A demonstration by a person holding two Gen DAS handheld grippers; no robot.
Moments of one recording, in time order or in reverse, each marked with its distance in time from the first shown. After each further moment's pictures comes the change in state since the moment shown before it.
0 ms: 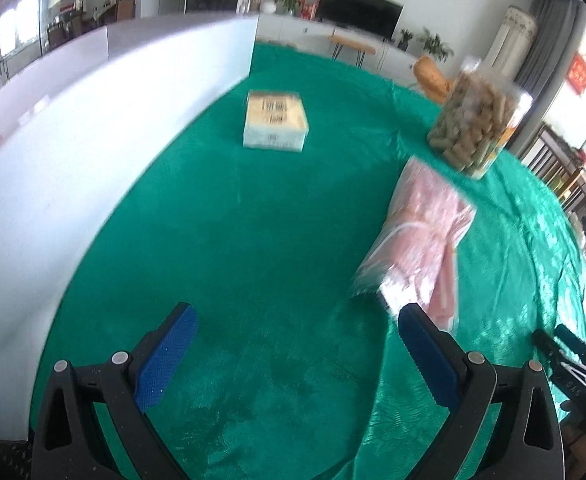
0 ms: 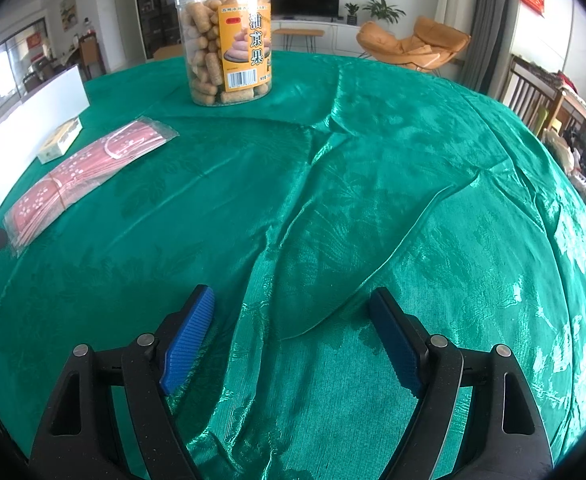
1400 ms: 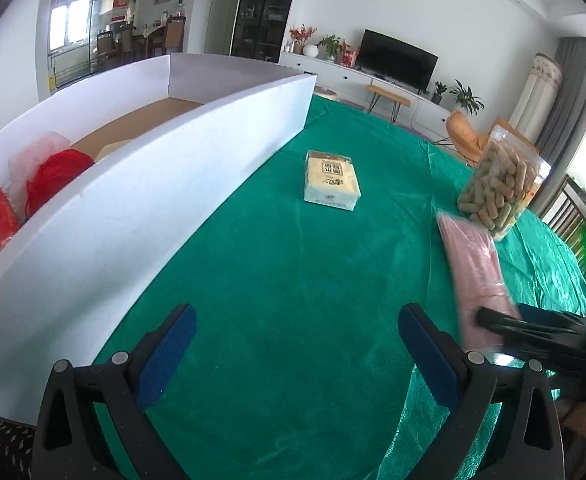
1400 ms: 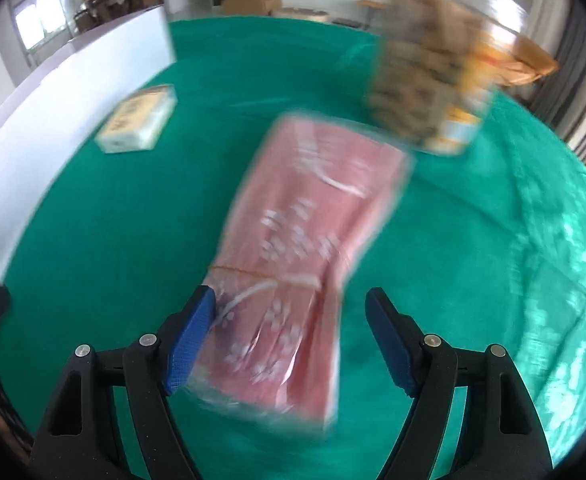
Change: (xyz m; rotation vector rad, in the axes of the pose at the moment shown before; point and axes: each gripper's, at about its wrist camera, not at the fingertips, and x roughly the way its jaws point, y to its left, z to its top) left arm -0.034 0.024 0.001 -0.123 -0.154 0.102; right arm 0.043 0.114 0.079 -0.188 0.133 0.113
